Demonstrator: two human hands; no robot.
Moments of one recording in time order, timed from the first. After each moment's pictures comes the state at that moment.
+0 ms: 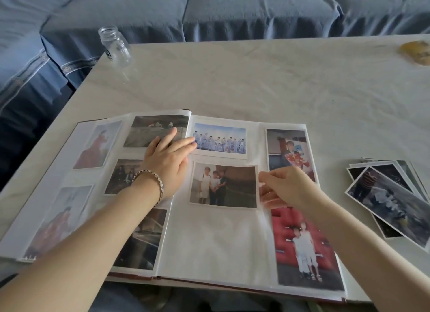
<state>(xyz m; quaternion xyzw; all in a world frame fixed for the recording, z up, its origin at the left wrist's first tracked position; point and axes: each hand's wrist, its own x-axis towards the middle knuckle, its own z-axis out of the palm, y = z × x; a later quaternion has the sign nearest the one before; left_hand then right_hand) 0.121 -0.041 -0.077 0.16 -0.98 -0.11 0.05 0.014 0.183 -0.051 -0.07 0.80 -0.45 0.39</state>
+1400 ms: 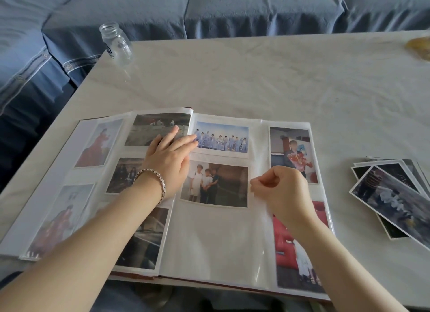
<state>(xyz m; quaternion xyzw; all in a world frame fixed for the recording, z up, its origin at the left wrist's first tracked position) 0.122 -0.036 -0.072 0.17 -0.98 -0.11 0.05 0.037 0.176 -0.075 -0.15 0.87 -0.45 0.15</state>
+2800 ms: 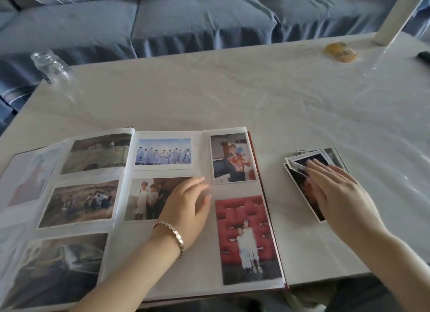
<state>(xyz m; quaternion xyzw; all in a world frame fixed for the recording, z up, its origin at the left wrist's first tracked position) 0.099 0.098 -0.085 0.13 -0.94 -0.29 0.08 -0.018 0.349 -0.070 -0.33 0.91 -0.17 -0.16</state>
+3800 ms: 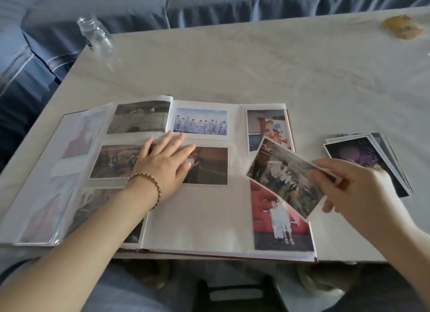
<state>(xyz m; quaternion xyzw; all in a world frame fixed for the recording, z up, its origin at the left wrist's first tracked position) 0.135 0.010 -0.066 0.16 -0.98 -0.02 -0.05 0.029 0.306 -0.033 -0.31 0.89 -0.33 0.03</state>
